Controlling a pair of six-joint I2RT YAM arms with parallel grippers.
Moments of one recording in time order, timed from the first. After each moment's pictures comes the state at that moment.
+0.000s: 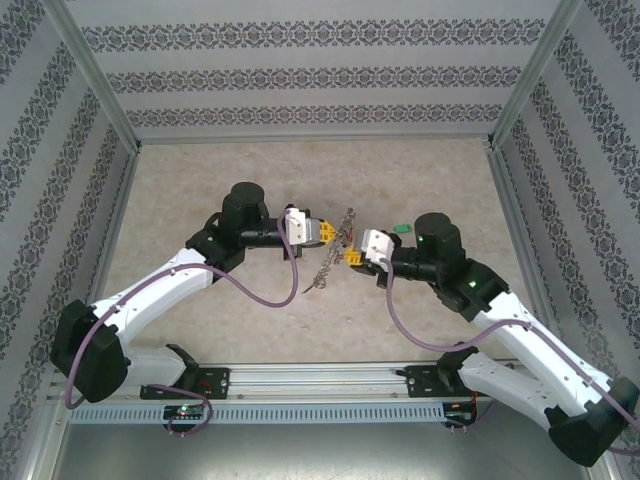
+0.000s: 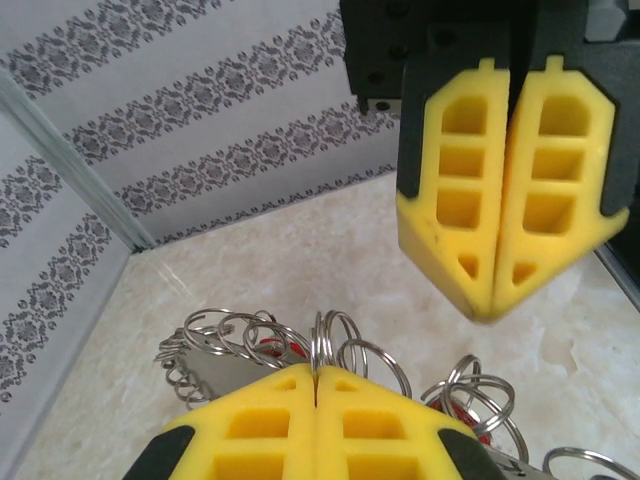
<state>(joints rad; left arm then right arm) -0.60 1.30 0.97 0.05 0.75 0.60 0.59 0.84 0.82 -0.38 -0.54 -0.51</state>
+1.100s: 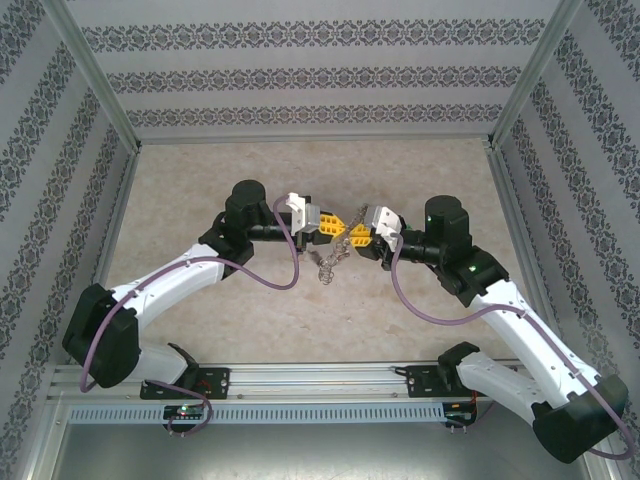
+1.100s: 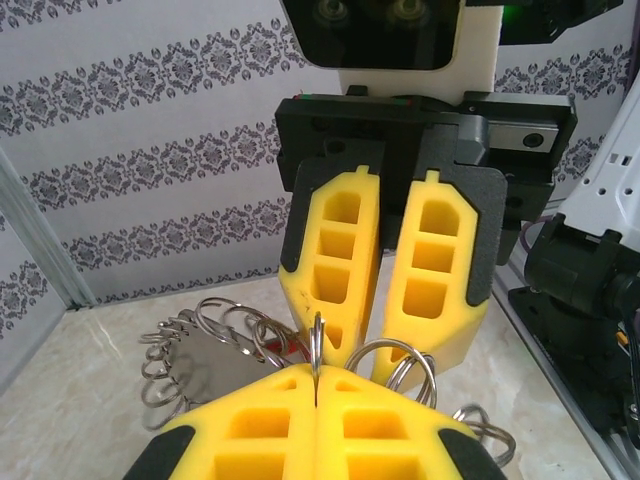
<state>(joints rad) -0.59 1.39 0.96 0.34 0.90 0.30 0.46 0.93 0.86 -0.31 -0.69 -0.45</state>
